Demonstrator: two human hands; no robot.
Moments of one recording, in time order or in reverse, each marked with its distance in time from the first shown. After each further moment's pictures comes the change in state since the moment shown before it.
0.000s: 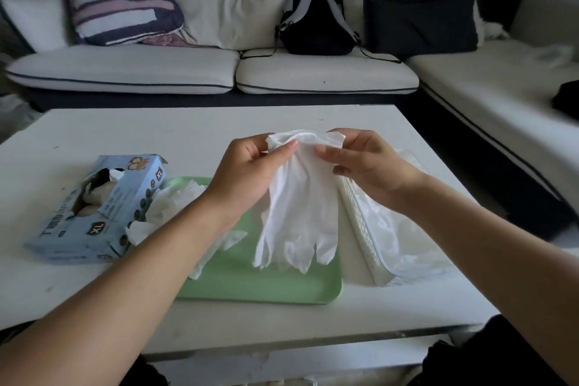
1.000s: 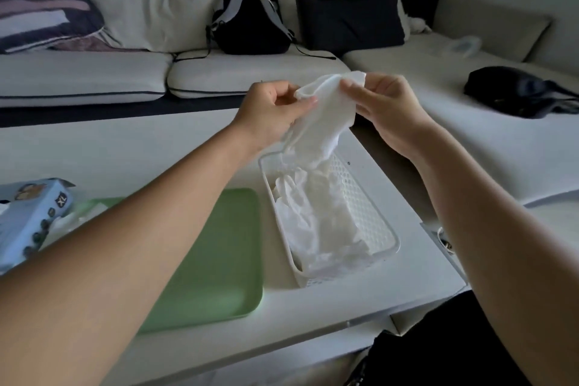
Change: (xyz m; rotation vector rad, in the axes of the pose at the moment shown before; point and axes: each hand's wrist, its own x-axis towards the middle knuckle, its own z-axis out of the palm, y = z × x) left_hand 0.096 0.042 0.146 0.098 -0.183 0.064; right_hand -0.023 -0.039 -0.162 -0.229 0.433 -0.127
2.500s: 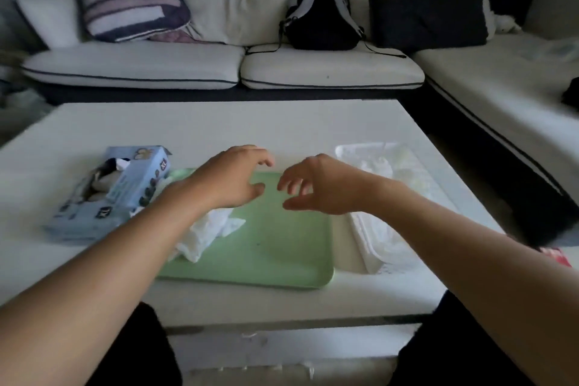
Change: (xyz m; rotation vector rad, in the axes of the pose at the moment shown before) left_hand -0.120 -0.077 -0.156 1.040 -0.177 -0.138; right_hand -0.062 0.002 0.186 -0.836 -0.787 -0.138
